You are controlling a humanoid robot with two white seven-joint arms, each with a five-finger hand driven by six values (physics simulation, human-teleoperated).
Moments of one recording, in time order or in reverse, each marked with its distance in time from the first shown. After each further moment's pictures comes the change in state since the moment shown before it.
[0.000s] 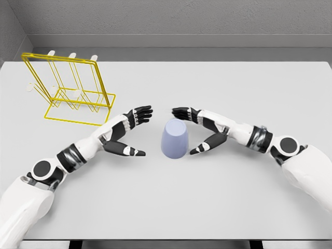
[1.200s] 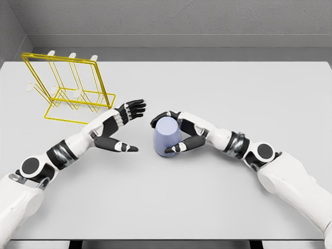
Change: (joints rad) left arm -0.003 0.068 -0.004 -0.048 0.090 0.006 0.001; right arm 0.035 0.127 0.010 -0.020 -0.103 -0.011 0.000
